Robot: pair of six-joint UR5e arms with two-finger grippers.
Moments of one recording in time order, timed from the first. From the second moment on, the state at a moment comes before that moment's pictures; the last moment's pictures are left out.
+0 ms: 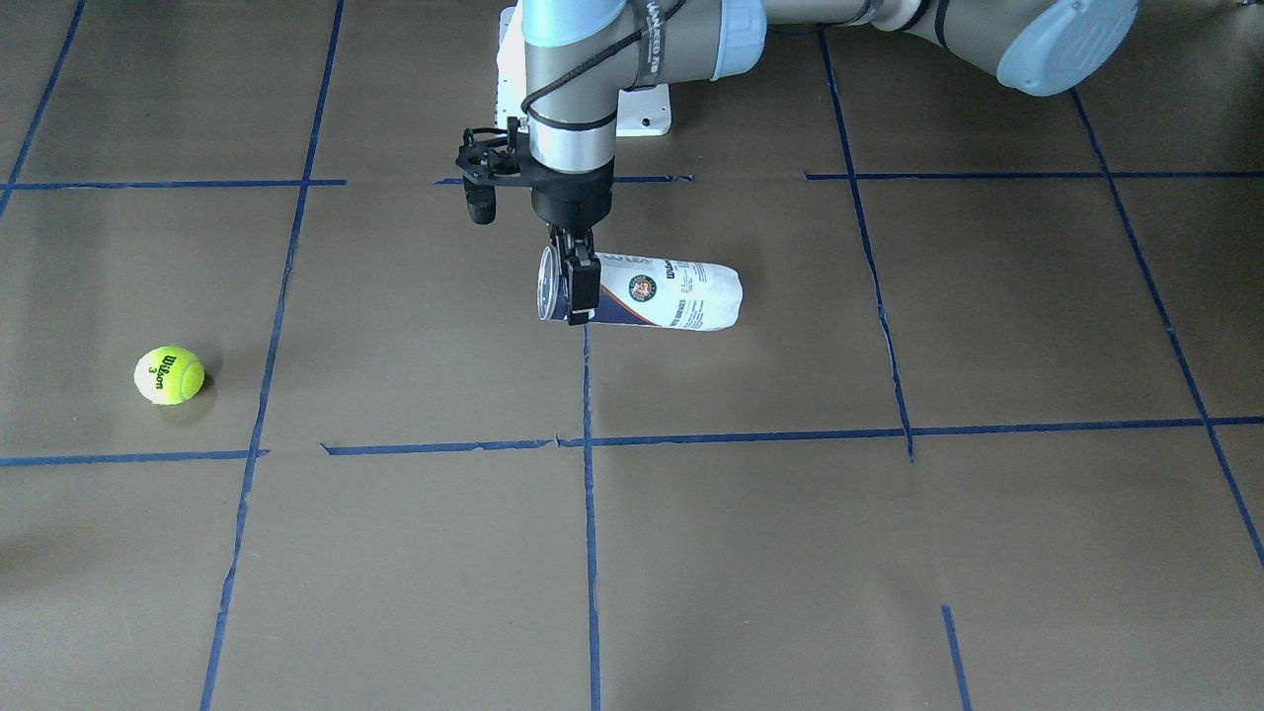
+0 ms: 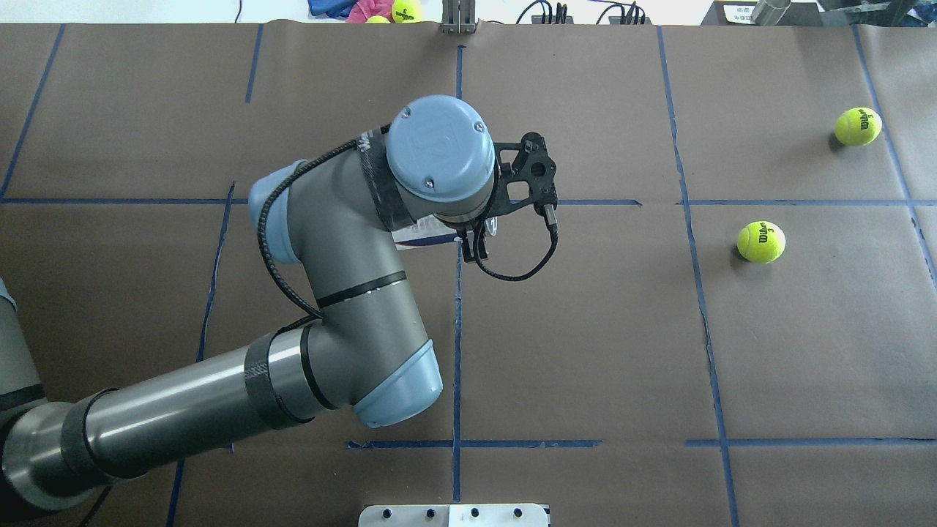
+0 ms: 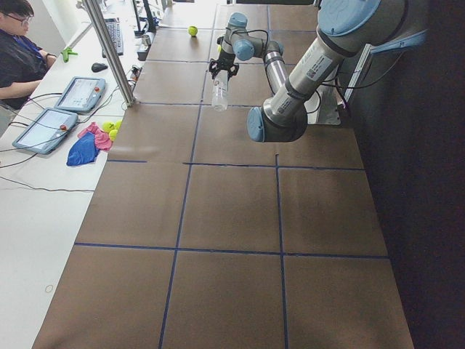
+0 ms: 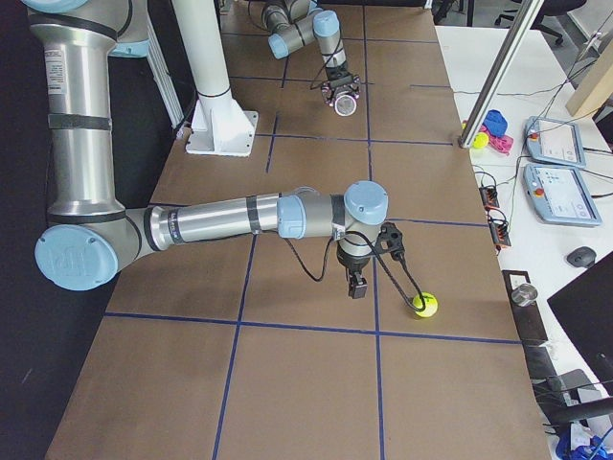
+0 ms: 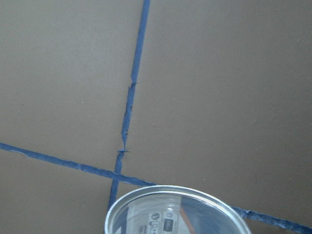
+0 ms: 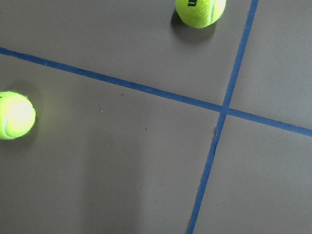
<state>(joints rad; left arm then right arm) -0.54 -2.51 -1.64 -1.53 -1.70 0.12 1.48 -1.57 1.76 -1.68 2.35 -0.14</state>
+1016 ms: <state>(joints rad) -0.58 -2.27 -1.72 -2.49 -1.79 -0.35 1.48 -1.57 1.77 -1.68 2.35 -0.14</state>
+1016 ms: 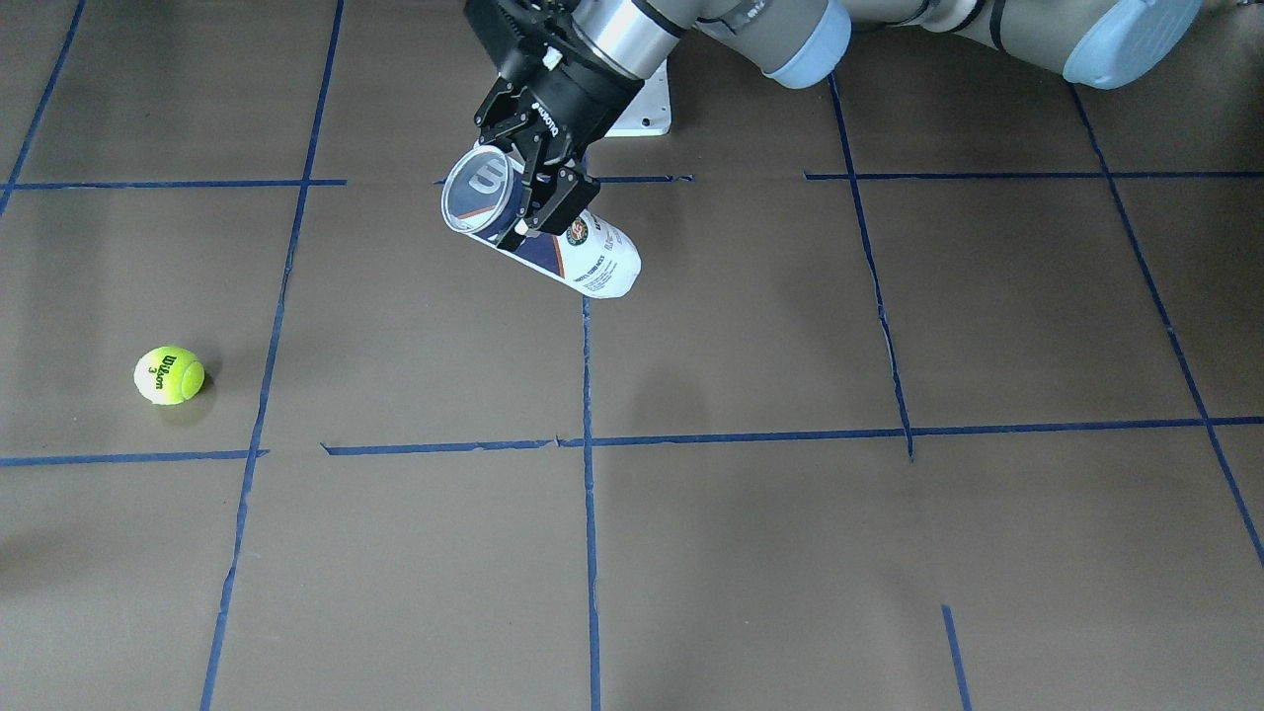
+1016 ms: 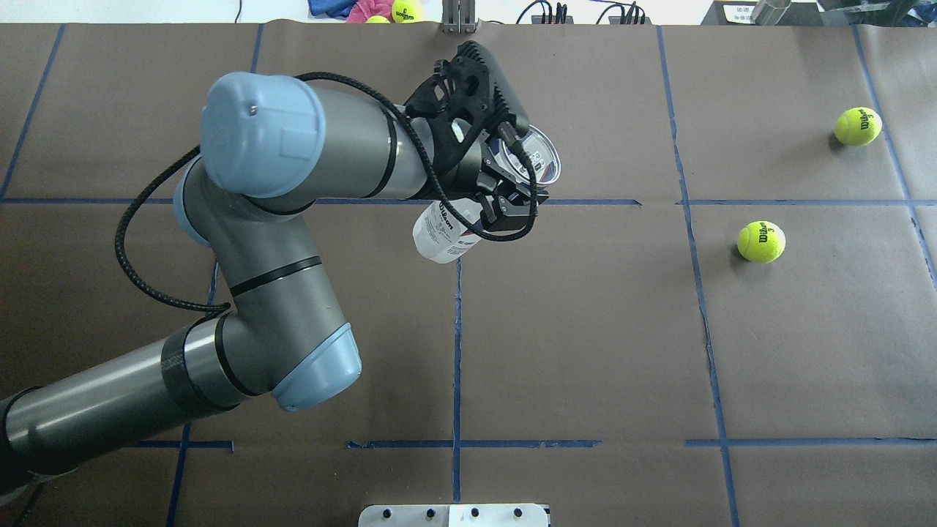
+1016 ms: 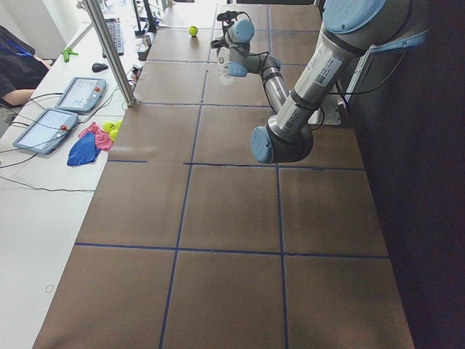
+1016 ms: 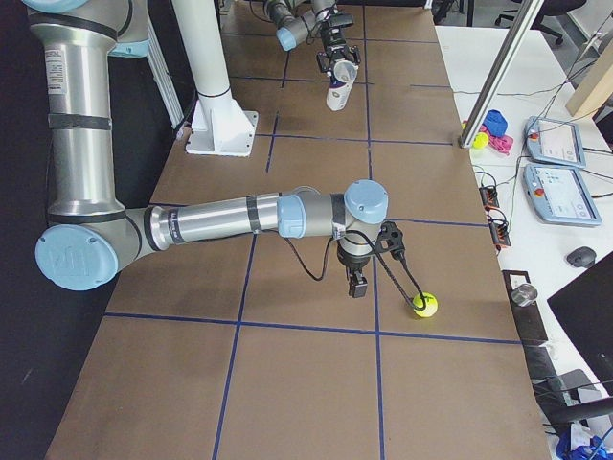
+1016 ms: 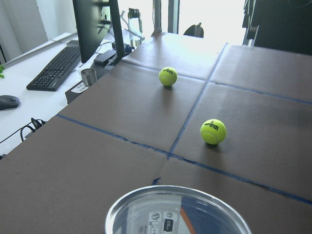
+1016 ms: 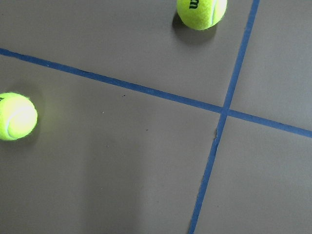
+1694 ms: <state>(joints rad) -0.53 -2.22 -1.41 -3.14 -1.59 -0.40 1.48 -1.57 1.77 -1.68 2.35 -0.14</state>
